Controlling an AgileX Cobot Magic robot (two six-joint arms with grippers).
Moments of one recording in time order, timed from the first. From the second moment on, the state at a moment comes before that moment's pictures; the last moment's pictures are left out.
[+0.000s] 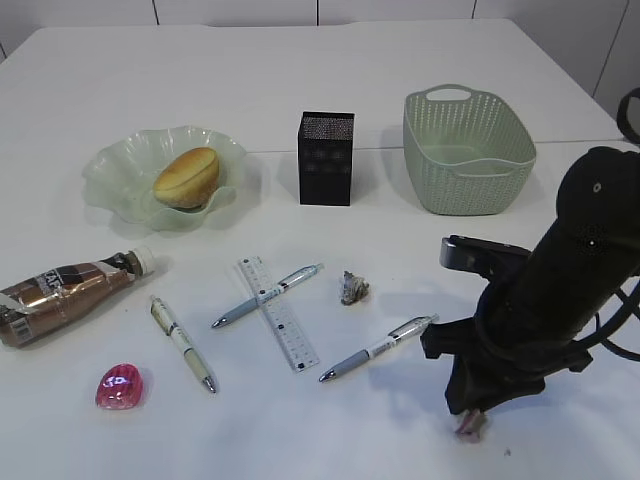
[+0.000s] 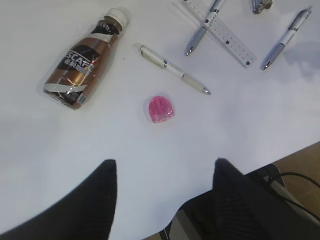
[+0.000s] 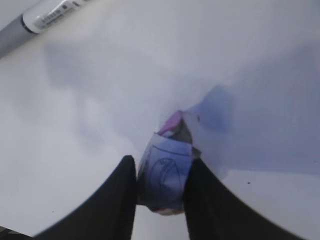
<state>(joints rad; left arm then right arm) -0.44 1.04 -1.16 -0.01 1.25 -0.15 0.27 1.81 -0.89 0.49 0.73 -0.14</state>
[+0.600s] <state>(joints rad) -0.44 1.04 -1.16 -0.01 1.25 -0.15 0.27 1.81 -0.96 0.46 0.87 -0.14</state>
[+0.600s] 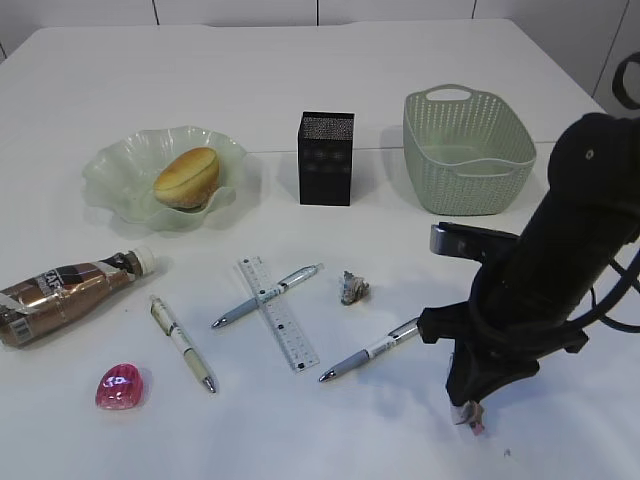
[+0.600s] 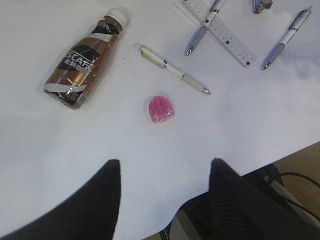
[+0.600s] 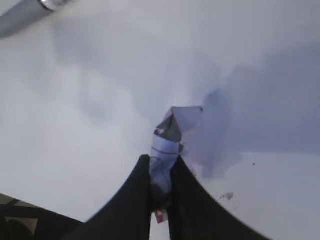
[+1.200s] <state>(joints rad) -0.44 1.04 -1.16 0.00 1.25 -0.15 0.27 1.81 -1.34 0.43 1.08 -0.14</state>
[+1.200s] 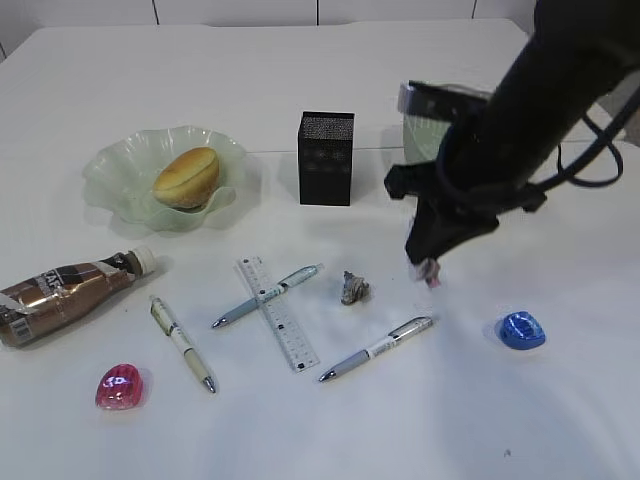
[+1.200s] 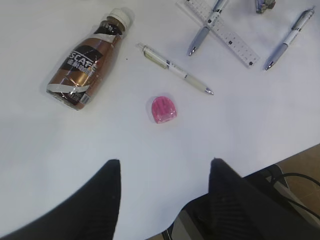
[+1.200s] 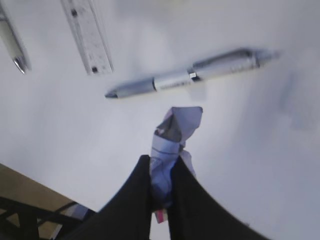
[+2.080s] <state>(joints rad) -0.44 1.04 -1.16 -0.01 1.25 -0.16 0.26 1.89 -1.79 -0.05 0.89 0.09</state>
